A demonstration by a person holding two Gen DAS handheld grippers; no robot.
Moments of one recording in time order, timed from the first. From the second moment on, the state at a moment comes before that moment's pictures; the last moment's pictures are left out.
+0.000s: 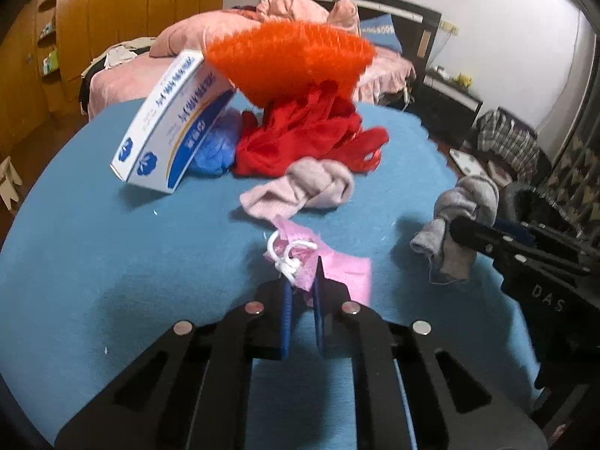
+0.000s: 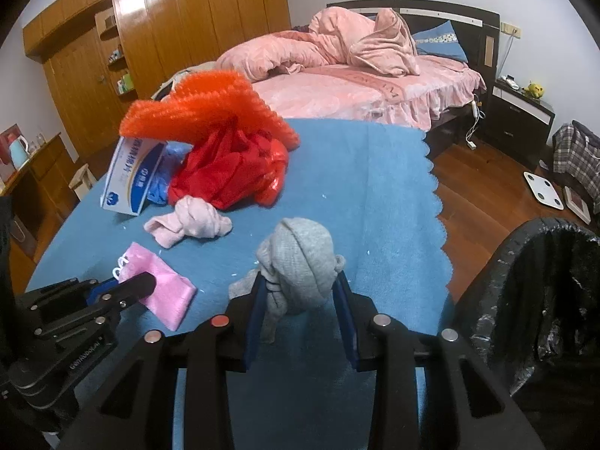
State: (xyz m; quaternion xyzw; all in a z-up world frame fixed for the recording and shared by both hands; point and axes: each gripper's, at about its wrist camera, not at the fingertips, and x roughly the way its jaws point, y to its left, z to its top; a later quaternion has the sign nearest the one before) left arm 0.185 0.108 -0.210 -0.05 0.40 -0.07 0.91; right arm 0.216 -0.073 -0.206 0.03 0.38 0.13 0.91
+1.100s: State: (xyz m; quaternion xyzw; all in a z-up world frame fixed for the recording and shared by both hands) left arm 0.166 -0.027 -0.130 -0.01 0.33 -0.21 0.92; right arm 0.141 -0.215 -0.139 0.06 0.32 0.02 0.95
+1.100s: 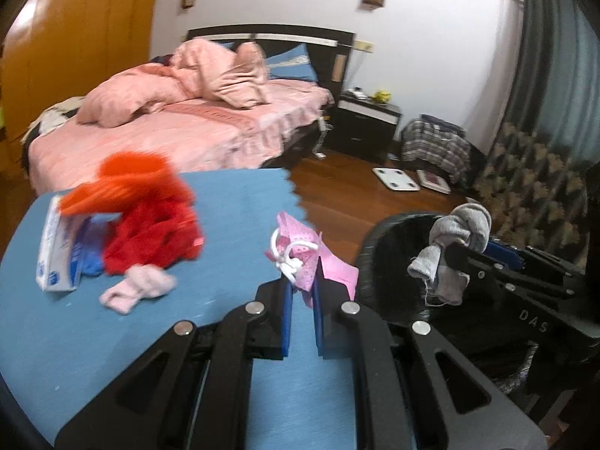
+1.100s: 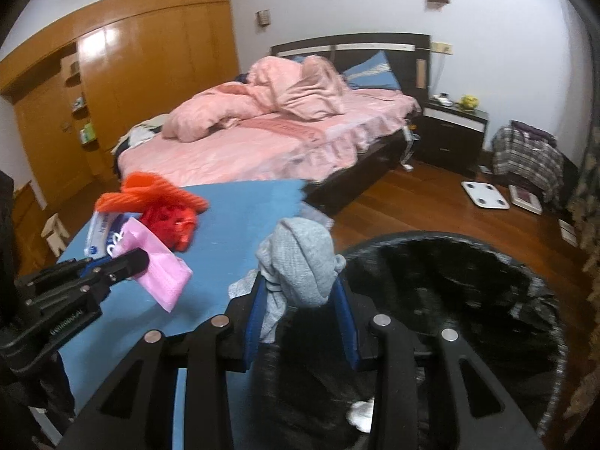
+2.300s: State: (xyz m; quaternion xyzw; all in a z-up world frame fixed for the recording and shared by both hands) left arm 0.154 -0.015 -0.142 0.02 0.32 -0.18 0.93; right arm 0.123 -0.261 -0.146 0.07 0.31 -0.06 0.95
